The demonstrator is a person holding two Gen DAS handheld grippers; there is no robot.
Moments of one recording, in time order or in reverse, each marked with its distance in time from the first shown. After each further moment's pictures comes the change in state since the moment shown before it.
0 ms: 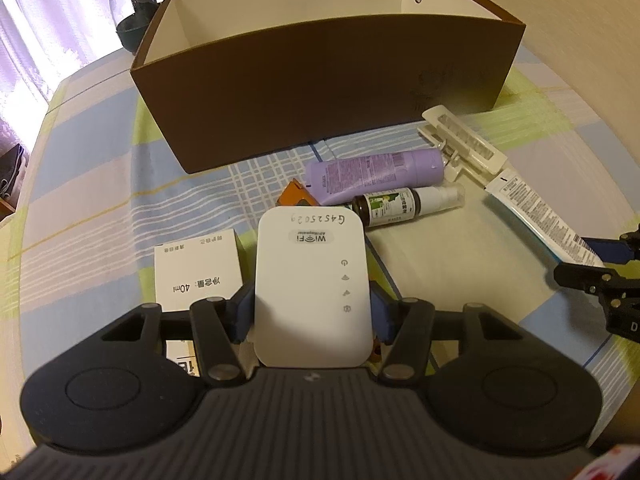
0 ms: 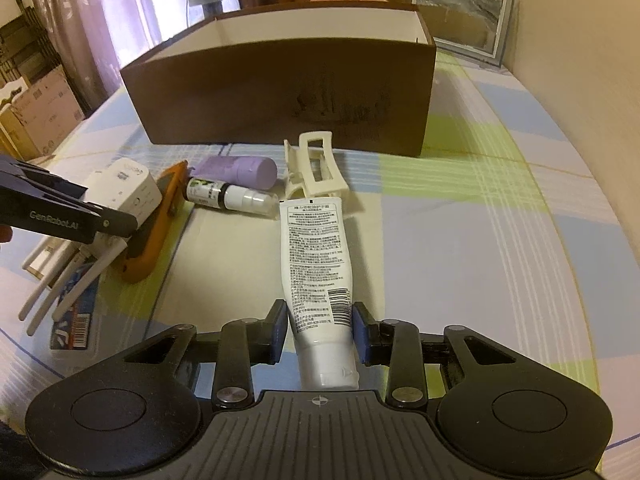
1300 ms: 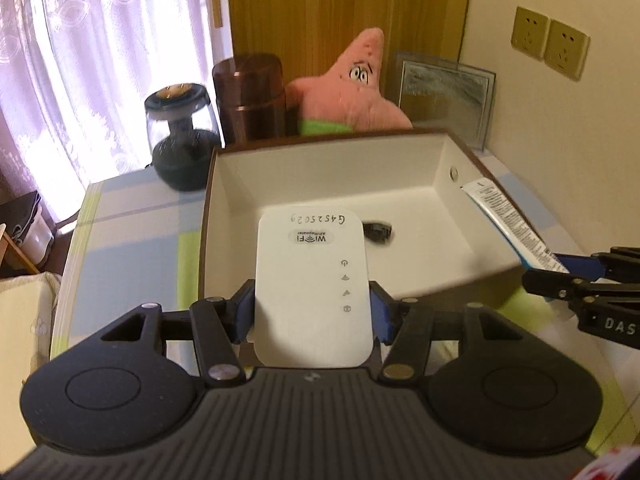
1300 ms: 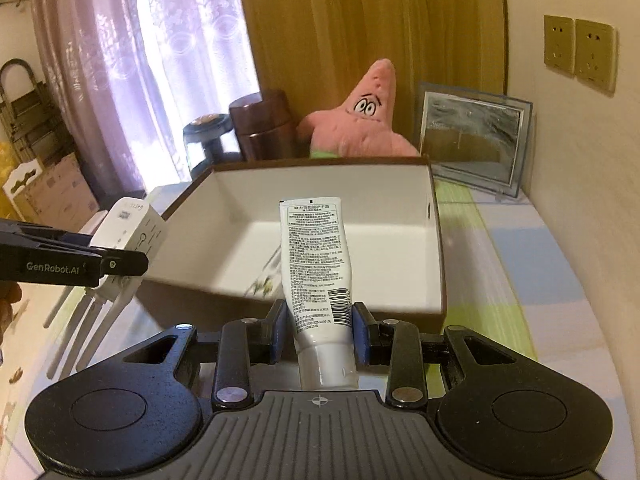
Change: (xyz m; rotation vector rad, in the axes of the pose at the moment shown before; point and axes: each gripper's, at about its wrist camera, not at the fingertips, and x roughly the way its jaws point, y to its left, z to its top) left arm -0.054 0.042 0.145 -0.096 -0.255 0.018; right arm -0.012 -0.019 0.167 0.039 -0.235 0.072
